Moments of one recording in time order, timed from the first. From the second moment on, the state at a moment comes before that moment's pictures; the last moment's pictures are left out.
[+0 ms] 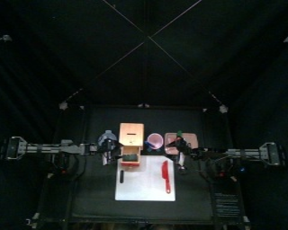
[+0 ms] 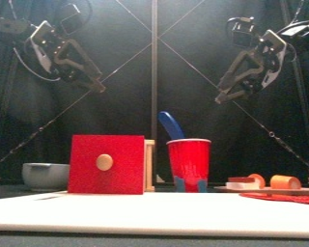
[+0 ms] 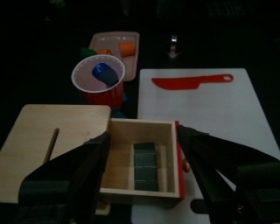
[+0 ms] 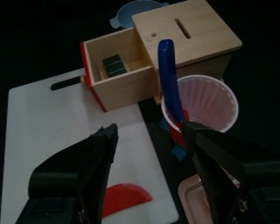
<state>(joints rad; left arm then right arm) 0.12 -0.60 1.01 0.05 -0.02 0.03 -0.10 -0.62 1.00 -0.86 0.10 1.00</state>
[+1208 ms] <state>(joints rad) 0.31 -0.56 0.83 -0.07 0.15 0.04 0.04 -0.58 0.96 -0.79 0.09 1.00</state>
